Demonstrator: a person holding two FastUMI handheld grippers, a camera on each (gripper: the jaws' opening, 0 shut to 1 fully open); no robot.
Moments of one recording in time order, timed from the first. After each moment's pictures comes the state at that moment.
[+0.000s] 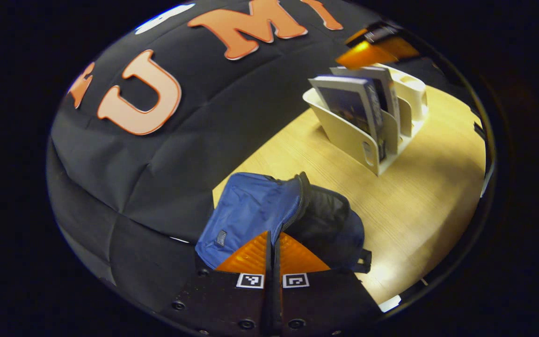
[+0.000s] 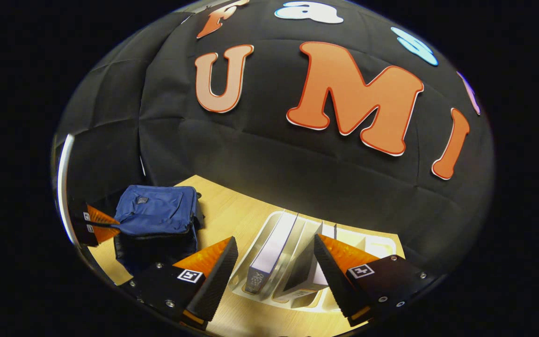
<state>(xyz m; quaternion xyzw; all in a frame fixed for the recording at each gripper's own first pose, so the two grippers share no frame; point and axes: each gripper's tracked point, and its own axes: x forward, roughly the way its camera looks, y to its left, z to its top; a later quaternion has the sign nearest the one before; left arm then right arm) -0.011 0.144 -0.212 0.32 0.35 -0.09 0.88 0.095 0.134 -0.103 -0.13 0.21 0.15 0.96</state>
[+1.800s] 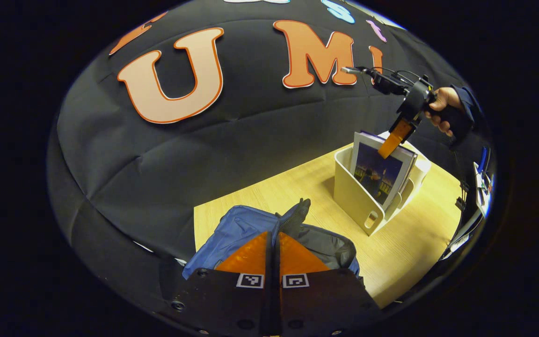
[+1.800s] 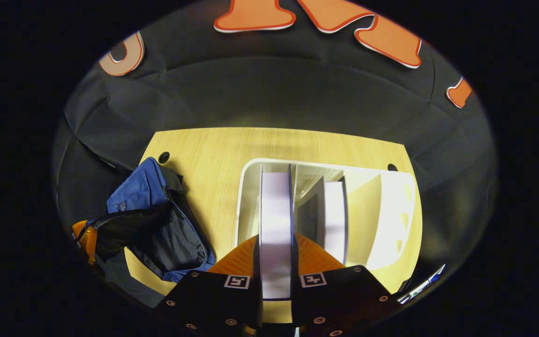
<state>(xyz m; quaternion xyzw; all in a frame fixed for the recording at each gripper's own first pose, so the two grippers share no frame) 0.072 0.179 -0.160 0.14 0.31 -0.17 0.93 0.132 0.116 -0.136 -0.02 0.53 0.05 0.85</state>
